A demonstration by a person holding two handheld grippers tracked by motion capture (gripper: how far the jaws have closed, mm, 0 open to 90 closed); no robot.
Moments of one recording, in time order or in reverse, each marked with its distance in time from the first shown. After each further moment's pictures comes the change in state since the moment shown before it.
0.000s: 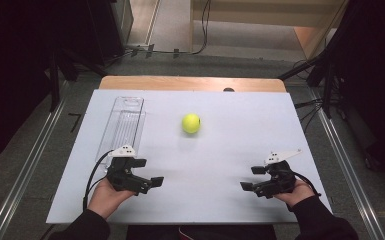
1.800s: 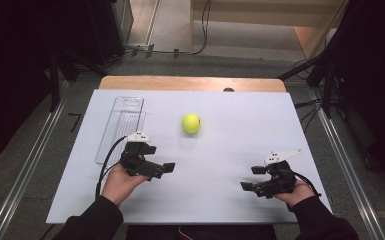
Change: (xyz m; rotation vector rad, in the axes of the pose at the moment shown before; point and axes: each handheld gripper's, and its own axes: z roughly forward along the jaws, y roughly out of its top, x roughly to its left) left arm -0.001 0.040 0.024 0.001 0.046 0.016; right arm 0.000 0.000 0.000 -0.004 -0.002 0.001
